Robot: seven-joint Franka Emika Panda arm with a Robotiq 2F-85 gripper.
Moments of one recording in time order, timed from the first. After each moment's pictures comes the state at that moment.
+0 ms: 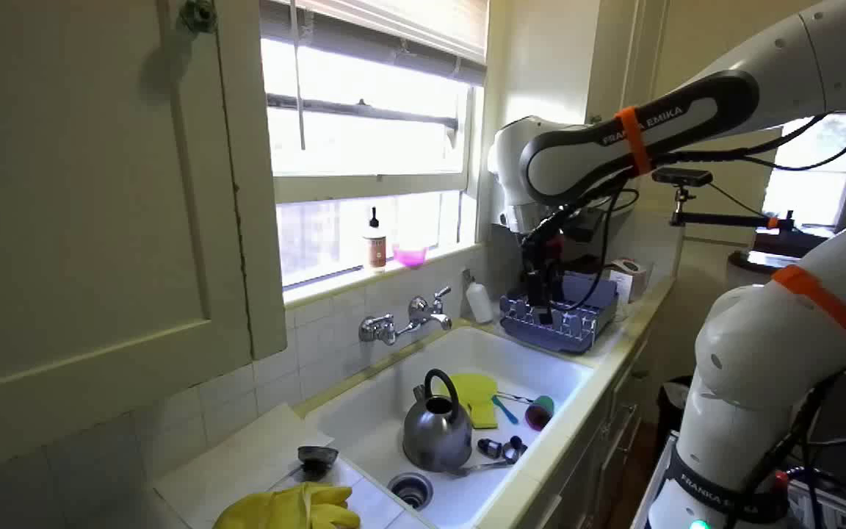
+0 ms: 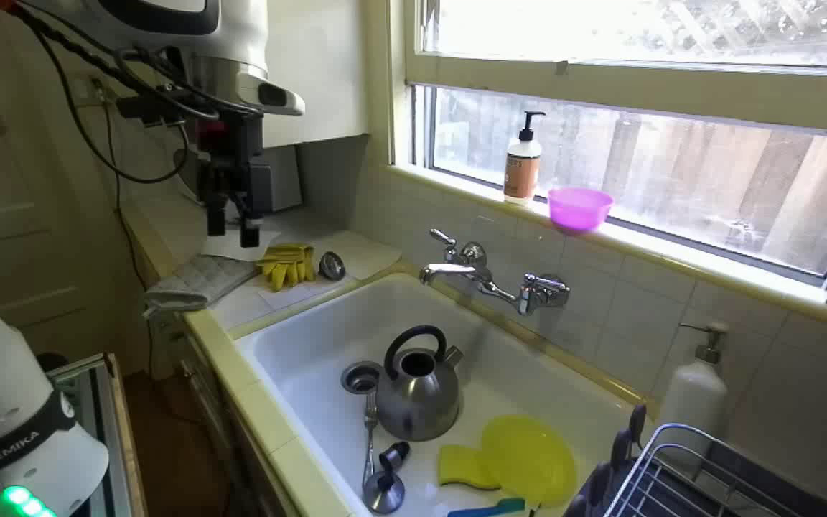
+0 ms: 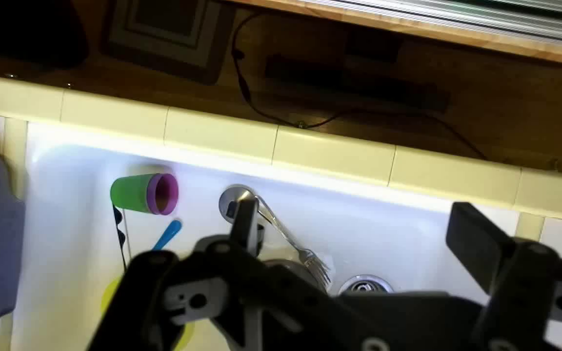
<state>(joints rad) 0.00 -0.69 0.04 -2.65 -0.16 1.74 -0.12</state>
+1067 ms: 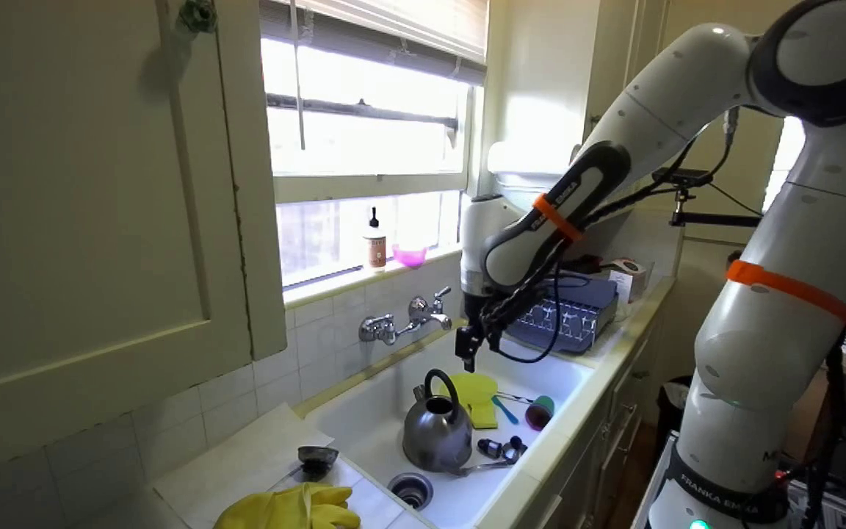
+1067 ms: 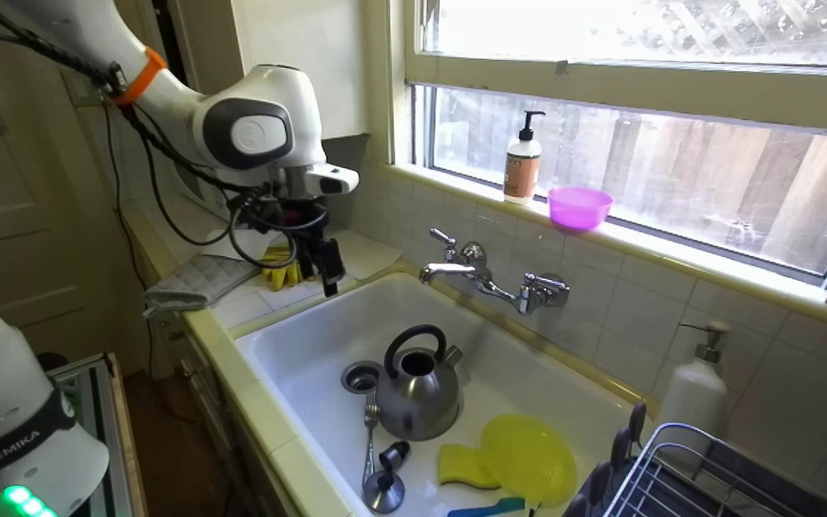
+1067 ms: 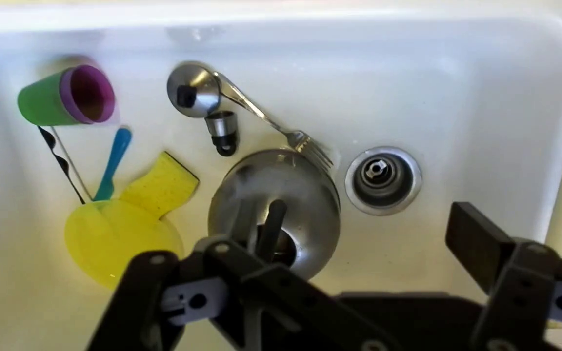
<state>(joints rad) 0.00 -0.21 0.06 -2.69 -0.16 2.50 0.17</state>
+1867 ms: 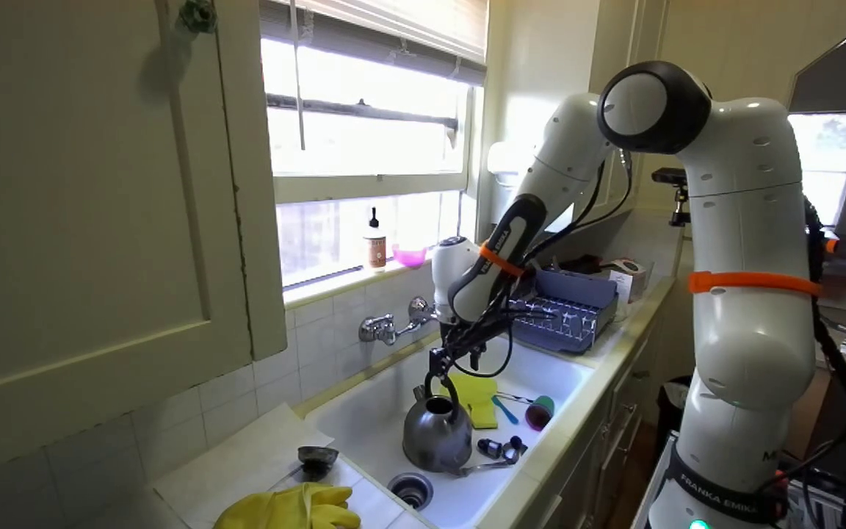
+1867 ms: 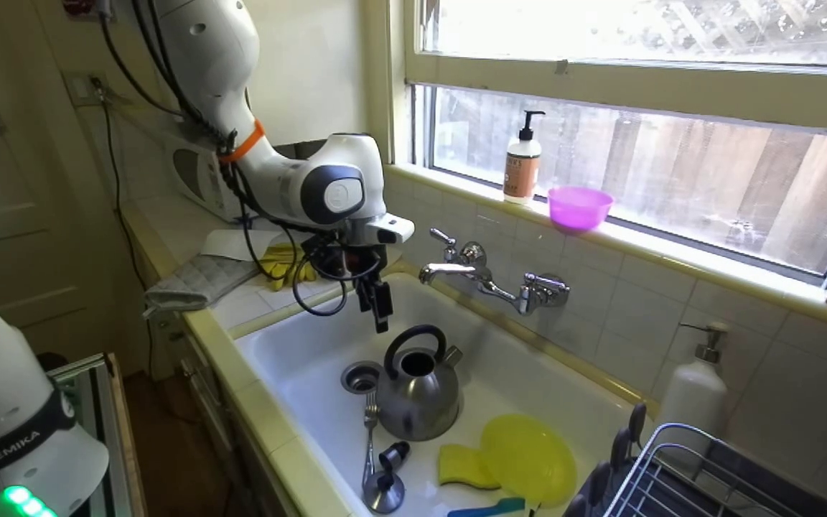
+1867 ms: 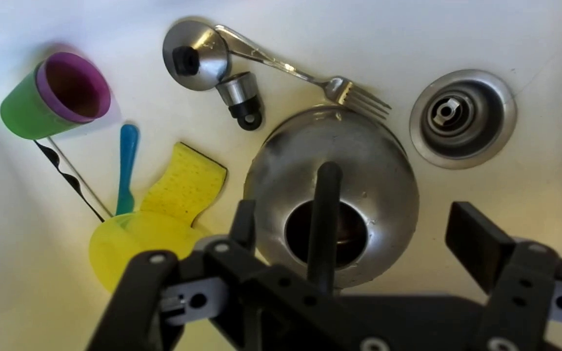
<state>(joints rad) 0.00 0.23 -0.04 -2.41 -0.31 2.64 0.45</state>
